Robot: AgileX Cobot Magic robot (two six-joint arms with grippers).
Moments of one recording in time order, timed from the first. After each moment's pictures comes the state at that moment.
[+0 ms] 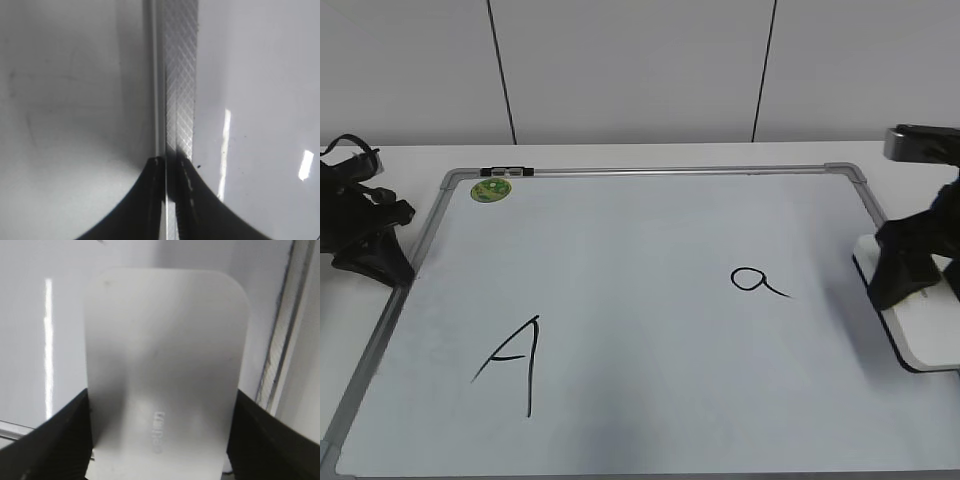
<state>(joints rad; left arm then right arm) 0.09 2.17 -1.45 -0.50 0.98 0.35 0.06 1.62 -1.07 0.21 0.99 -0.22</state>
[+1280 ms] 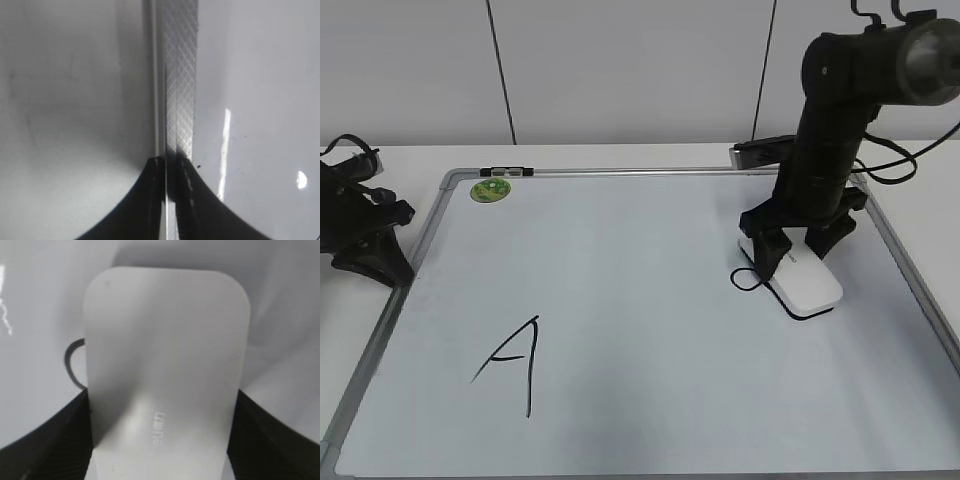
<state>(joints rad) 0.09 2.17 -1.45 -0.50 0.98 0.35 0.24 2.23 -1.73 0.09 1.19 -0.21</state>
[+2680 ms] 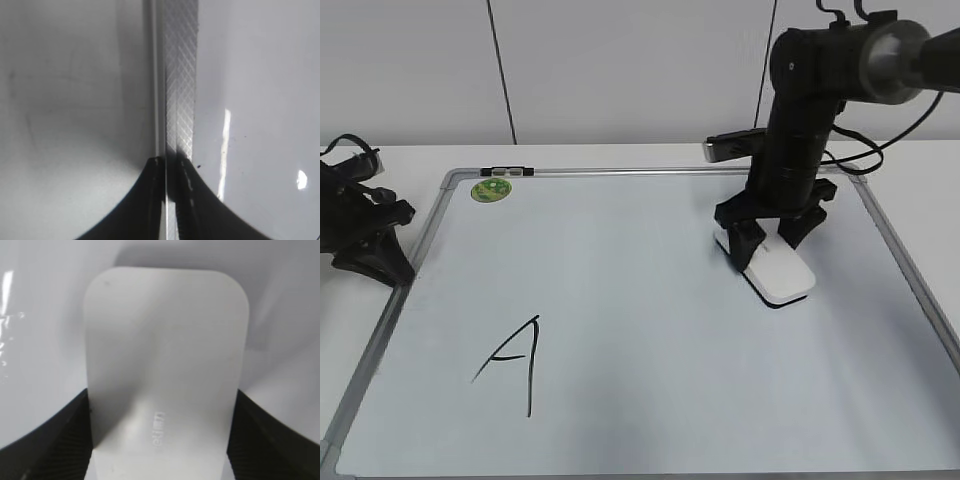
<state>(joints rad) 0.09 2.17 -1.45 -0.50 0.98 0.35 0.26 2.29 -1.86 0.08 1.23 -0.21</state>
